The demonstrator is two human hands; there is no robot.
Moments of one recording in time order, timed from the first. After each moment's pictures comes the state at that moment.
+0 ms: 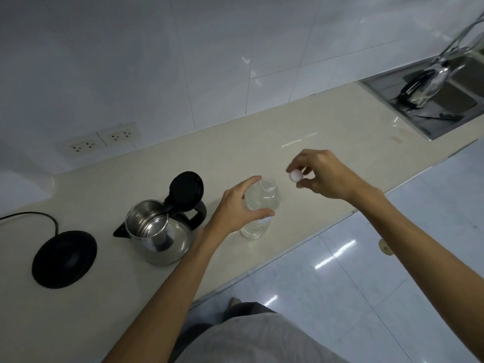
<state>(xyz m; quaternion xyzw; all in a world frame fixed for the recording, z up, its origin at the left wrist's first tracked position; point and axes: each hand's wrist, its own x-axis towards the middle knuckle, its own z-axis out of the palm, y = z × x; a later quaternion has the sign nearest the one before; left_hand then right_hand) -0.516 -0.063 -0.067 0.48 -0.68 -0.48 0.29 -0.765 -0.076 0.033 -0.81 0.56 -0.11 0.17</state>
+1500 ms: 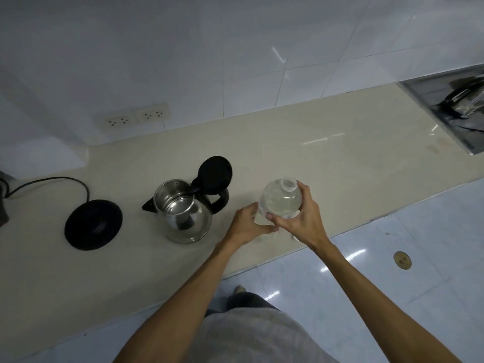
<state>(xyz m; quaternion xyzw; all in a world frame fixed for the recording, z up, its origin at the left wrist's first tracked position) -0.491 -0.023 -0.161 0.56 -0.57 -0.54 0.27 -0.665 -0.007 -0.076 -0.62 0.59 -0.38 0.35</state>
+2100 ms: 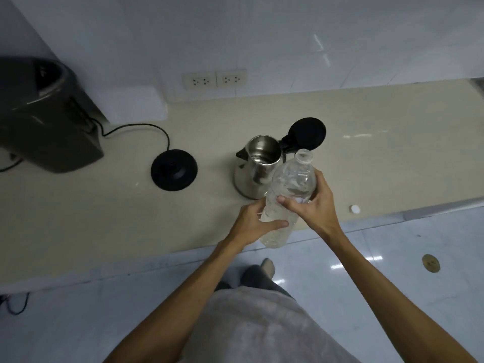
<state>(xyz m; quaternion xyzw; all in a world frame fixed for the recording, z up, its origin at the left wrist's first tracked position) -0.318 0.117 -0.137 0.56 -0.52 -0.55 0.35 -0.493 0.083 -0.050 -0.60 0.56 -0.40 0.41</state>
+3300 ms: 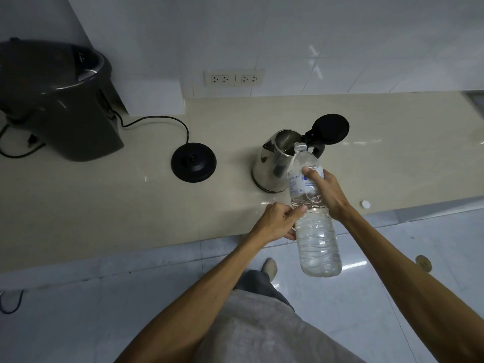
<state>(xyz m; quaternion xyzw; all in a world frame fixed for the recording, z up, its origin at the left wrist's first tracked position) -0.296 0.153 -0.098 0.54 -0.46 -0.65 0.28 -0.453 0.074 -0.061 -0.51 0.63 -0.29 0.51</state>
